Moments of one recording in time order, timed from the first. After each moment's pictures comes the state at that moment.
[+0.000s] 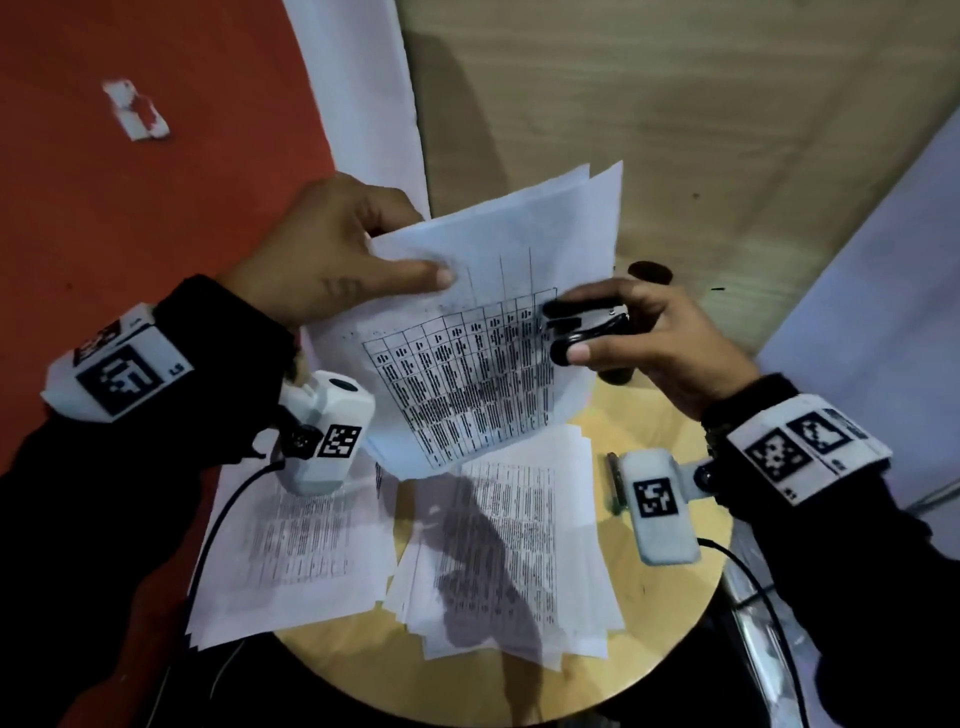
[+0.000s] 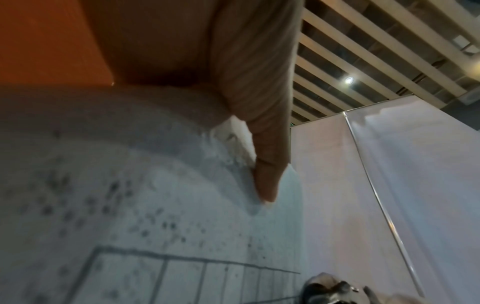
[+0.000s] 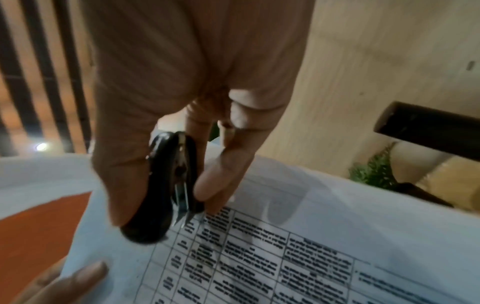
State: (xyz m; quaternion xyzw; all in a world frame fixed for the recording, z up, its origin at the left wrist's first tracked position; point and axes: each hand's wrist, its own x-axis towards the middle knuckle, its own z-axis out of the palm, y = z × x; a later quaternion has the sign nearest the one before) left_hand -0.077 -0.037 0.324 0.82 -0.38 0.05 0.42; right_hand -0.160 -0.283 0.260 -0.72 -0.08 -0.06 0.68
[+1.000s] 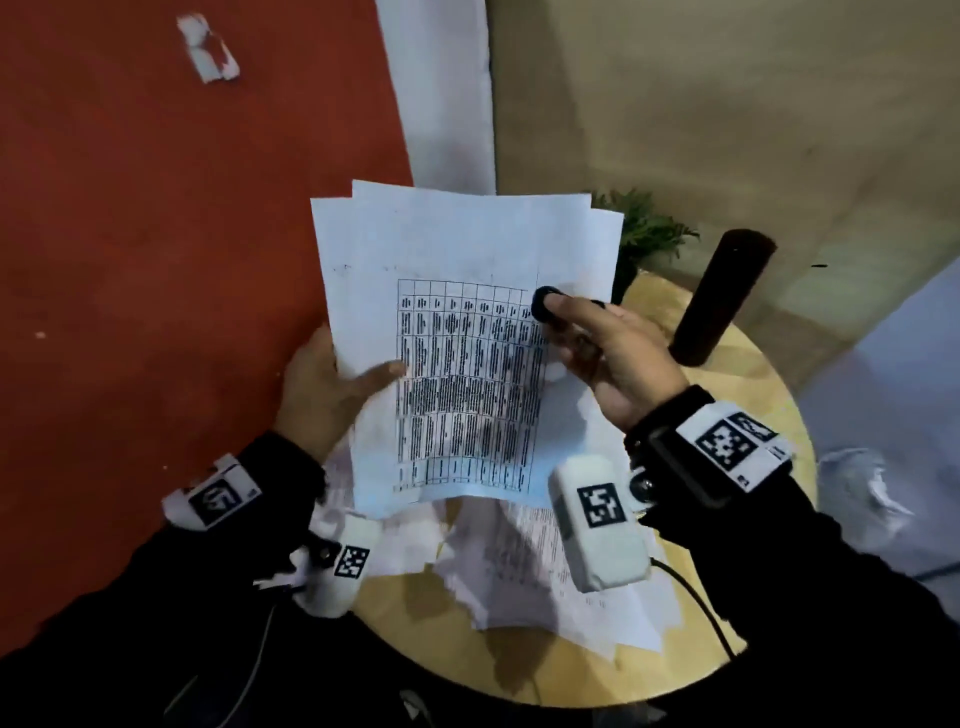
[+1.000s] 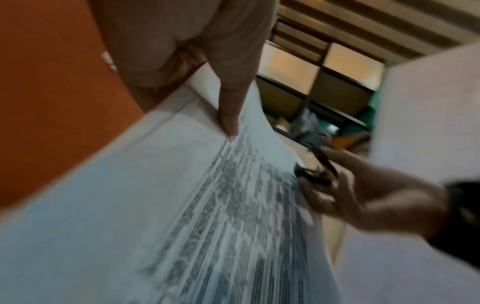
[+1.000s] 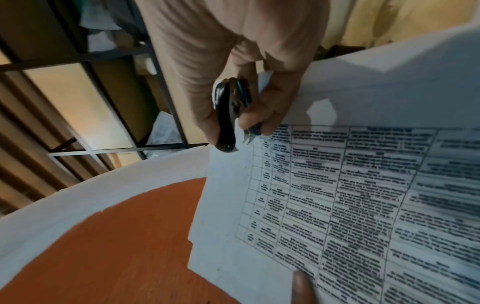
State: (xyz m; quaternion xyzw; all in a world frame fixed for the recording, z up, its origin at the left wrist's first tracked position) left_hand -0.080 0.045 0.166 0.81 -0.07 0.06 0.58; right_hand -0.106 -0.200 0.202 -0.54 0.17 -0.03 0.82
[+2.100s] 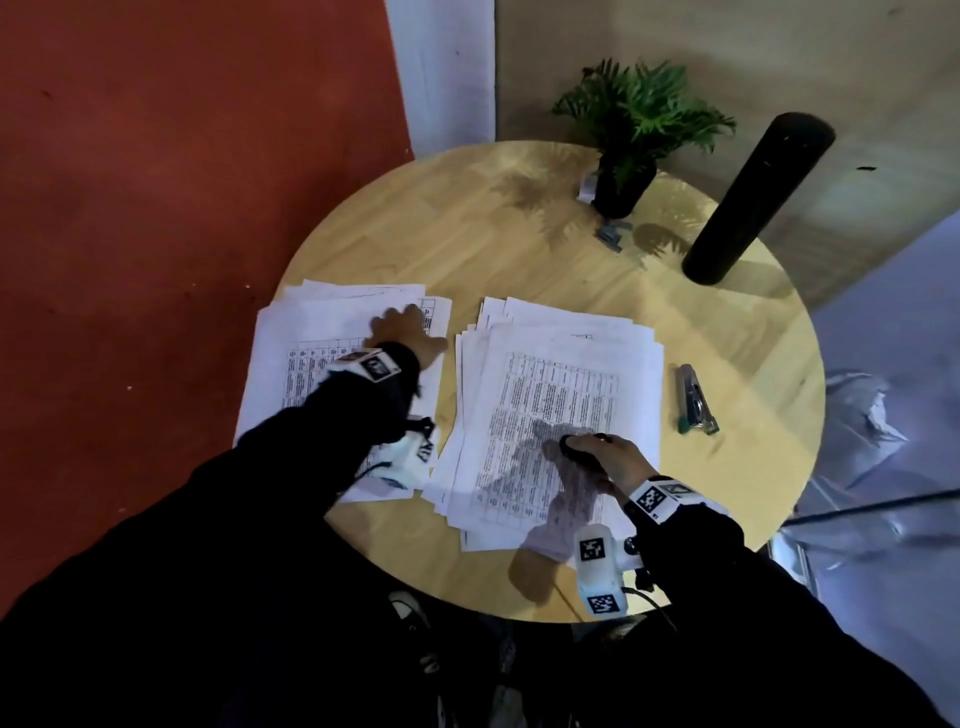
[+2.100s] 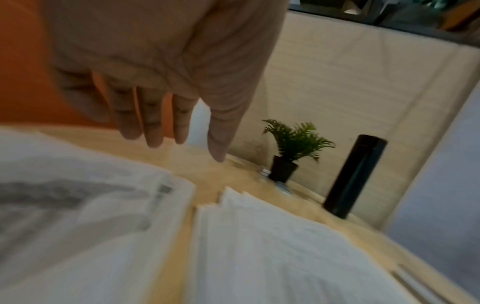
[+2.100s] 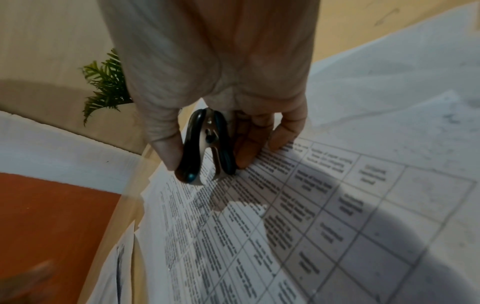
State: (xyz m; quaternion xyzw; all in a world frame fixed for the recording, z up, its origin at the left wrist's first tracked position) left_hand -0.009 -0.023 0.038 0.96 0.06 -0.21 0.18; right_hand -0.165 -0.246 -0.024 -0.67 0.38 0.19 0.61
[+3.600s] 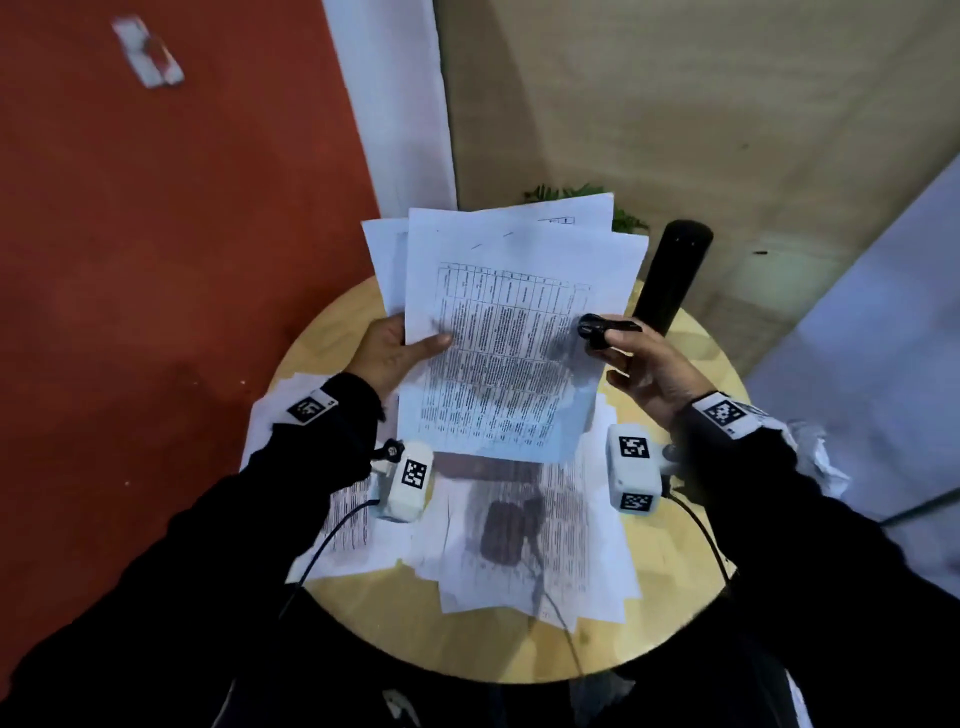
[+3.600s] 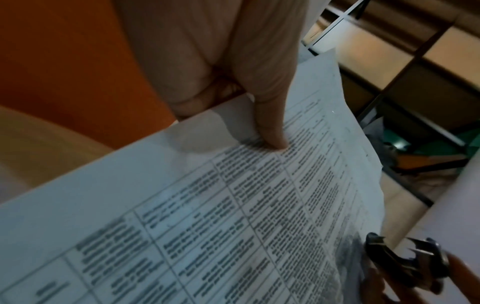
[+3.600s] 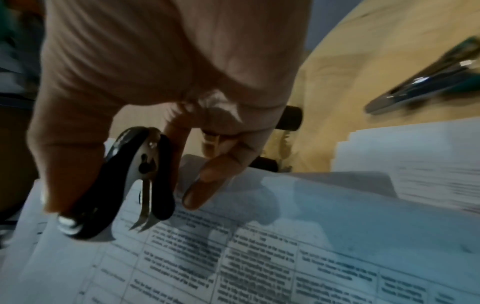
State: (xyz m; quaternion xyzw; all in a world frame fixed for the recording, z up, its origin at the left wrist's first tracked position) left_hand -0.038 -0.040 0.146 0.75 -0.10 -0.10 0.65; right_hand -0.124 -0.300 0.156 -0.59 0.12 0.00 0.80
